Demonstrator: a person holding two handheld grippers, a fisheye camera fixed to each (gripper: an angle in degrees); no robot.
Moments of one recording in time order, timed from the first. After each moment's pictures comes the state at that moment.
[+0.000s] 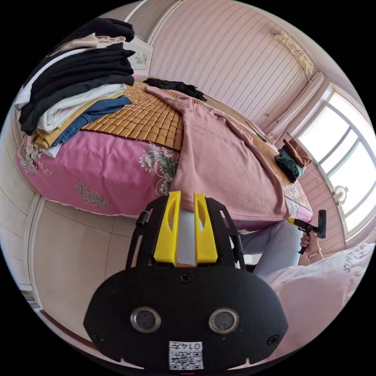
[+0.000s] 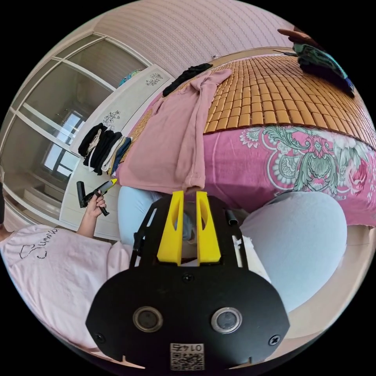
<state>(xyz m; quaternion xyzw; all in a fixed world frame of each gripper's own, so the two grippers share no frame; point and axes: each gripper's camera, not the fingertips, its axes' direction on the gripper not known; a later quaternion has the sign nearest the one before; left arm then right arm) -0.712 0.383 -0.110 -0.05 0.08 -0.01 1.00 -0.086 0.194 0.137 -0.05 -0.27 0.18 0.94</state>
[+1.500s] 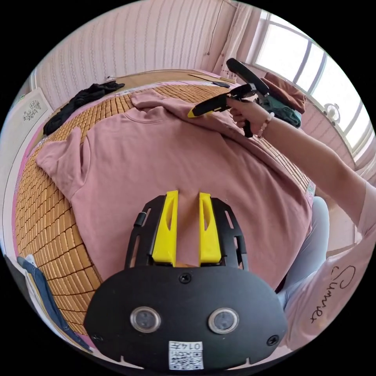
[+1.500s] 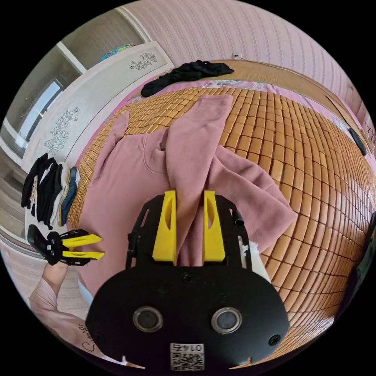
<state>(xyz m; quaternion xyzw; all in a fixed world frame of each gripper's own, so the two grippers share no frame) -0.503 0.215 0.228 -0.16 0.12 0.30 0.93 -0.060 -0.221 0.390 -0.11 -0.17 0.07 0.98</state>
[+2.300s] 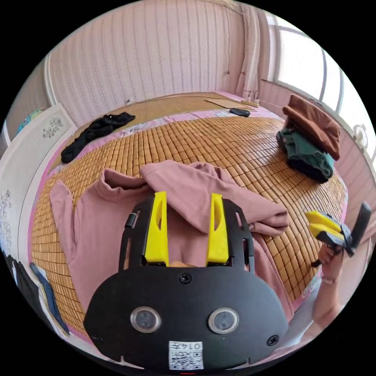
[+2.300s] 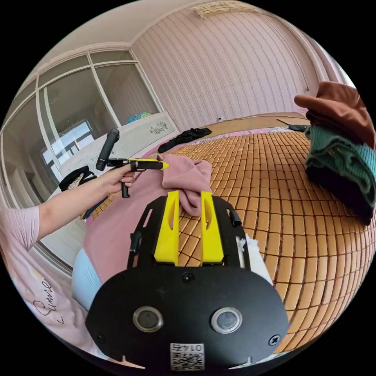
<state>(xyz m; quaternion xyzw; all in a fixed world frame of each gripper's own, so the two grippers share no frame) -0.276 0.203 0.353 -0.10 0.02 0.23 0.97 0.054 0.073 0.155 0.15 -0.19 0.12 0.96</state>
